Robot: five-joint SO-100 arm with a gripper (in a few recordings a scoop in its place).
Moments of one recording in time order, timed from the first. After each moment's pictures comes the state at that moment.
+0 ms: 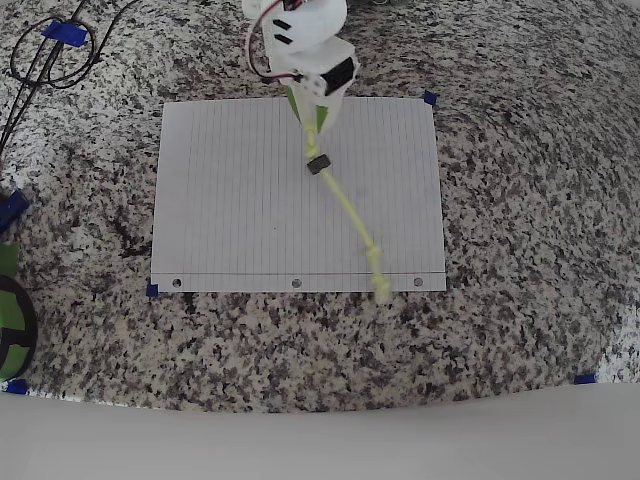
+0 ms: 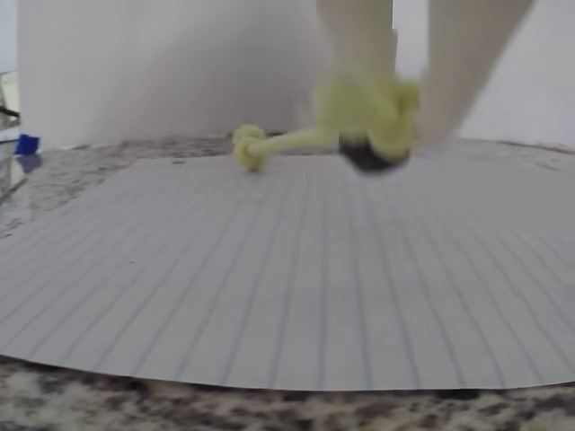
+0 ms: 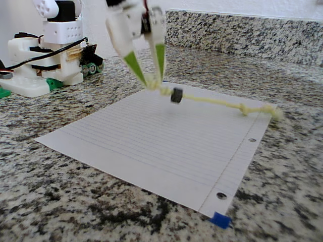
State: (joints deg) arm -7.0 129.2 146.0 49.1 -54.1
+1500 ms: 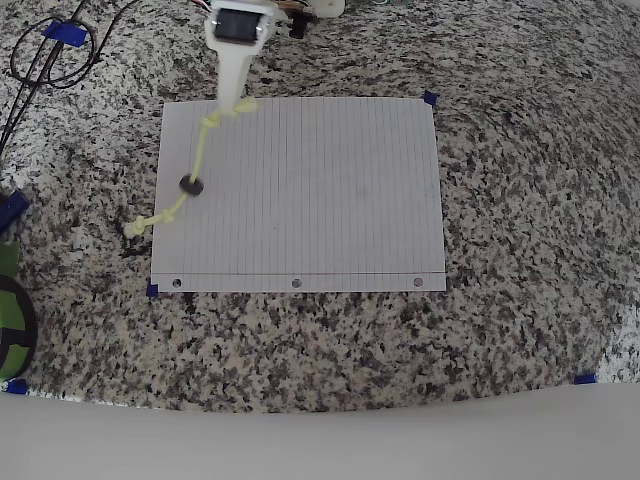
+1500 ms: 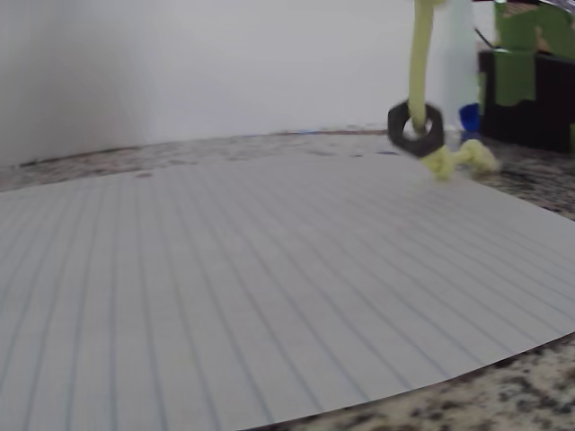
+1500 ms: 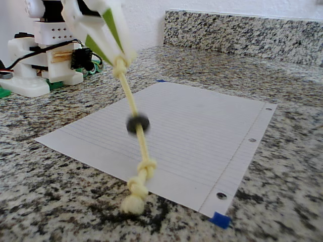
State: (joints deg) arm 15.6 167.5 161.5 46.7 -84.6
